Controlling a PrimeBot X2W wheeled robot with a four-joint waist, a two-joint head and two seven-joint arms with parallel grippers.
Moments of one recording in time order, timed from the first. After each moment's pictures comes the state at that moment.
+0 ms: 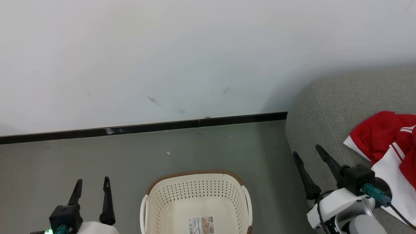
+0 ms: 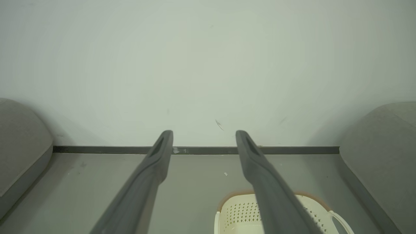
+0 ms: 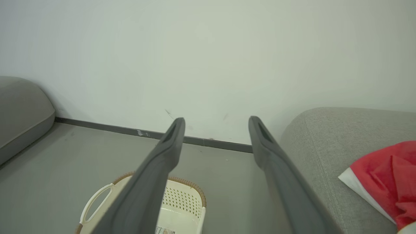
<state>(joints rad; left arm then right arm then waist) -0.03 0.25 -0.31 0.14 -0.51 0.35 -0.25 -0.12 -0.07 0.10 0.22 0.05 0.13 -0.25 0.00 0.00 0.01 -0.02</state>
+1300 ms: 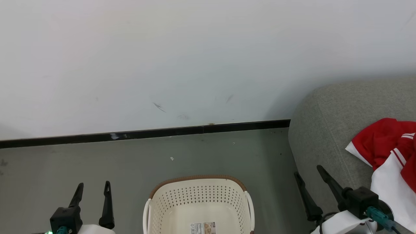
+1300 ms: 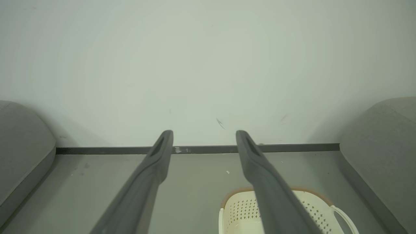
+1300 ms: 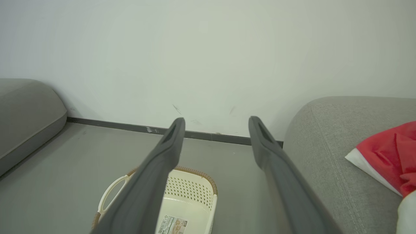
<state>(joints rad) -0.03 0.26 -0.32 0.17 -0.51 0.31 -0.25 0.02 -0.04 0.07 0.13 0.04 0.13 -0.25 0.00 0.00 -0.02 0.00</state>
